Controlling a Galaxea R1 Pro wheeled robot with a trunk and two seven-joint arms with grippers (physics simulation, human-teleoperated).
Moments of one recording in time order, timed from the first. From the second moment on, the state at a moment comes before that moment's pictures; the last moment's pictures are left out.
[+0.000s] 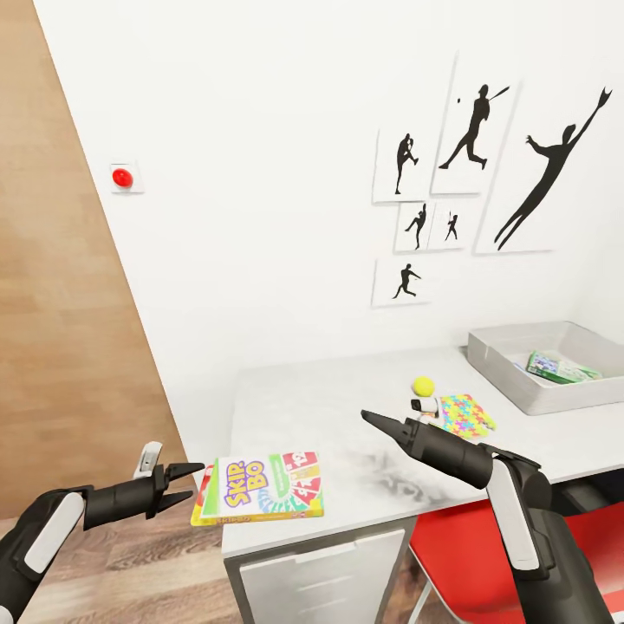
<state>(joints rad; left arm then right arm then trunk) -0.46 0.37 0.08 -0.87 0.73 1.04 -0.79 -0.38 -0.02 -0.16 -1.53 -0.49 0.93 1.11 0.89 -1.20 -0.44</state>
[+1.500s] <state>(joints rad) -0.46 0.37 0.08 -0.87 0.73 1.04 -0.79 -0.38 -0.05 -0.19 -1.56 -0.48 0.98 1.38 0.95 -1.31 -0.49</state>
